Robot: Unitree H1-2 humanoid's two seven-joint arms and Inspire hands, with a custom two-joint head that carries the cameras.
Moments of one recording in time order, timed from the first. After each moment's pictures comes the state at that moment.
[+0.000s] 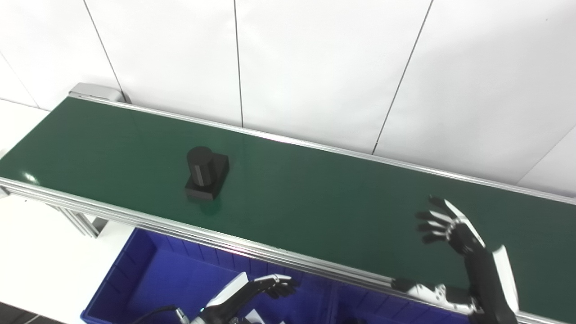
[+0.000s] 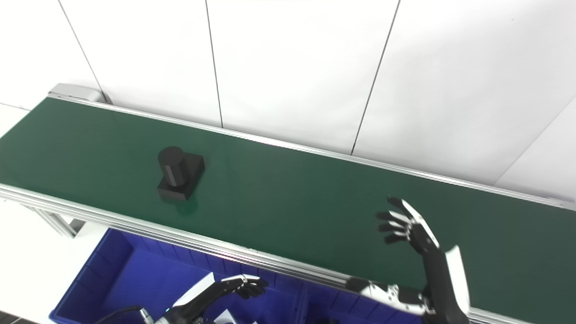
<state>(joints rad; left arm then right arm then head) 0.23 0.42 -0.60 0.23 0.19 -0.44 0.27 0.02 -0.18 0.19 -0.25 -0.24 -0.21 0.14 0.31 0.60</state>
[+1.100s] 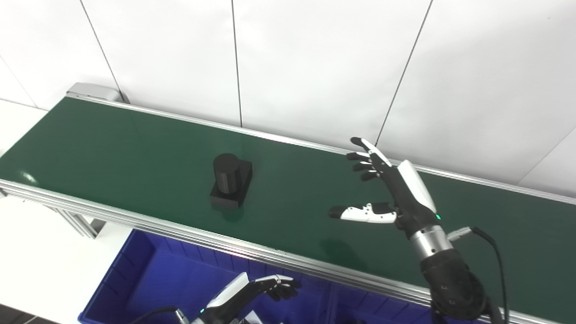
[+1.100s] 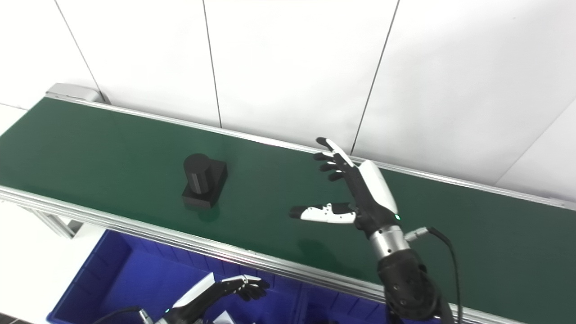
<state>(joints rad) 0.22 0.44 -0.64 0.20 0.19 -0.44 0.32 -0.37 -0.06 0.36 0.00 -0.46 0.07 0.26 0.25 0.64</state>
